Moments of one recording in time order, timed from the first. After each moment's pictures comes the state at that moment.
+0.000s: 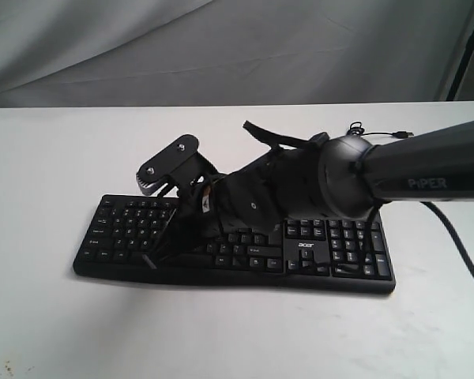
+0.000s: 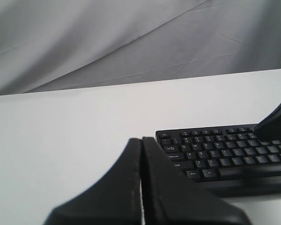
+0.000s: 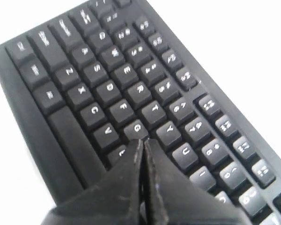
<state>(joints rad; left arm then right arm) -0.18 0.00 0.00 0.04 0.26 -0.02 0.80 2.03 -1.24 0.06 0.15 -0.15</state>
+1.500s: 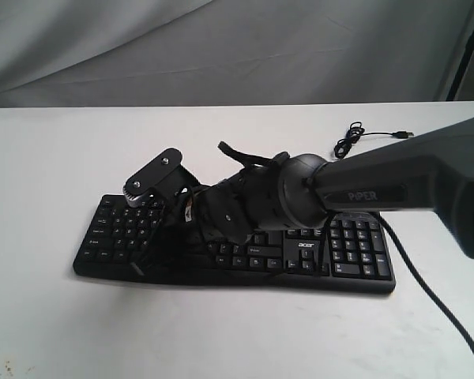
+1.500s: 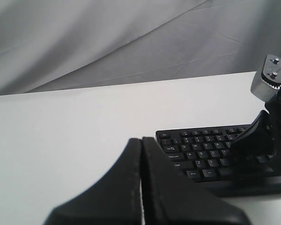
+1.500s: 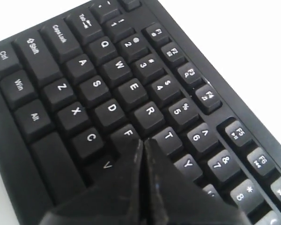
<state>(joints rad) -0.18 0.00 0.00 0.04 0.26 -0.02 0.82 2.17 -1.34 0.08 0.10 -0.18</state>
